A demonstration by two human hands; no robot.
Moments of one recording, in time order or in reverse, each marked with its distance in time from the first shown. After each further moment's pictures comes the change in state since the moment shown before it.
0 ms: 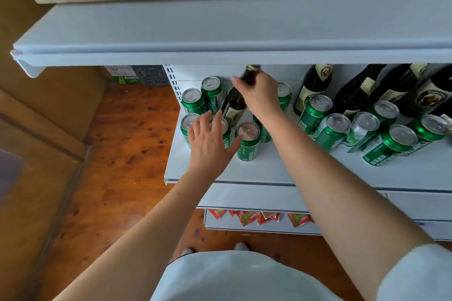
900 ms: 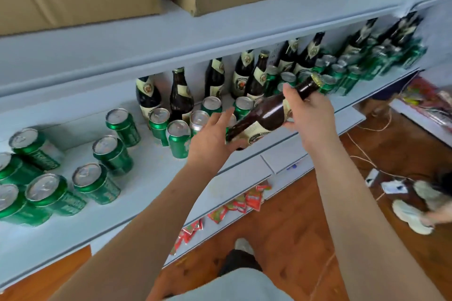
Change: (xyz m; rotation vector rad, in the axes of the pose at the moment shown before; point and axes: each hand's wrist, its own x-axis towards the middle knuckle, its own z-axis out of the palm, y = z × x) left_hand -0.017 0.292 0.036 -0.429 -0.306 0.612; right_hand -0.156 0.108 -0.345 0.052 0.679 0.521
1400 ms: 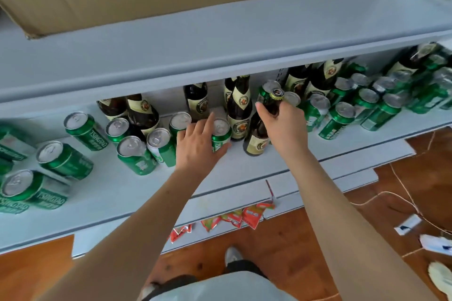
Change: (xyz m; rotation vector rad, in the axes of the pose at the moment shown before) left_hand 0.106 0.016 0.111 0.429 0.096 -0.273; right_hand 0.176 0.079 0.018 -0.418 -0.225 -0.389
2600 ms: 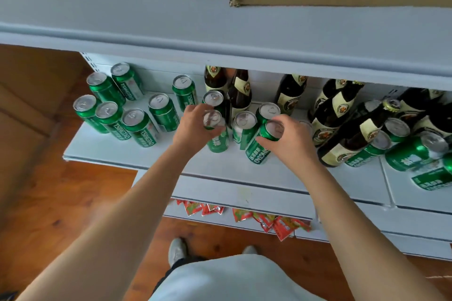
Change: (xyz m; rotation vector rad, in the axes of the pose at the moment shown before) left_hand -0.062 -0.148 -0.073 -0.442 0.016 -0.543; right_hand -0.045 -0.077 0.098 0.087 -0.501 -0.345
